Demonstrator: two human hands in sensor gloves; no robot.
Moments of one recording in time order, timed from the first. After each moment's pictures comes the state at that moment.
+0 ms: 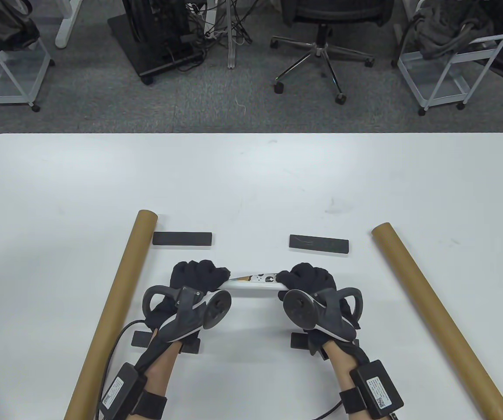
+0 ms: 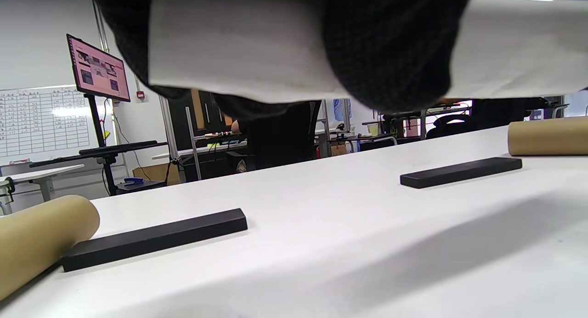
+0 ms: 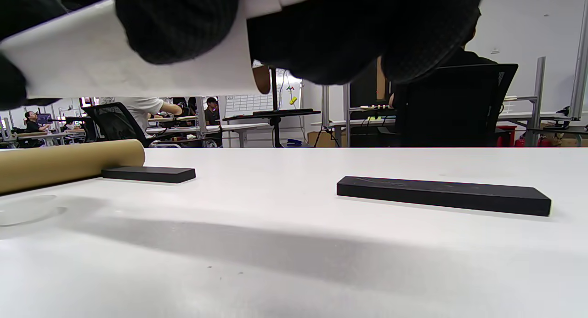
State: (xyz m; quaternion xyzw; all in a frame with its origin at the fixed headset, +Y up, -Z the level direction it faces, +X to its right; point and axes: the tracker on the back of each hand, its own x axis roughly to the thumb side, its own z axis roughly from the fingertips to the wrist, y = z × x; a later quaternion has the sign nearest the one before) left_hand -0.140 -0.681 -0.216 0.07 -0.16 -0.06 0.98; right_hand 0.083 -0.700 -0.212 0.15 -0.05 0.98 0.06
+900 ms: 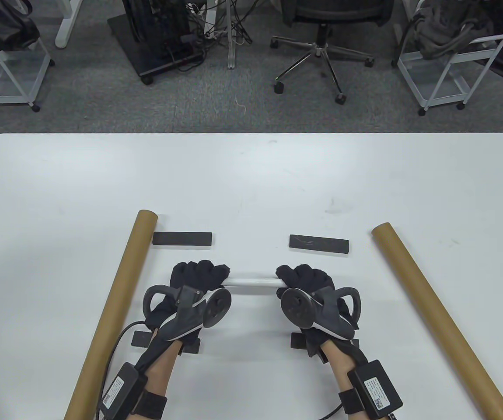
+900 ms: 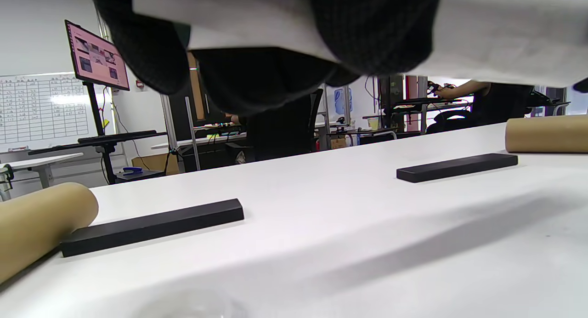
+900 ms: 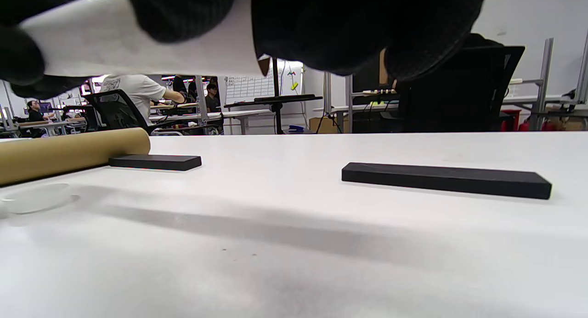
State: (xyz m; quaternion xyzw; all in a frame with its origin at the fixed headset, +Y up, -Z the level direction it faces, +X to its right) left_hand -0.140 -0.683 -0.217 0.05 -0.16 -0.05 0.98; right_hand 0.080 -0.699 -0.212 0.16 -0.03 0.99 0.06
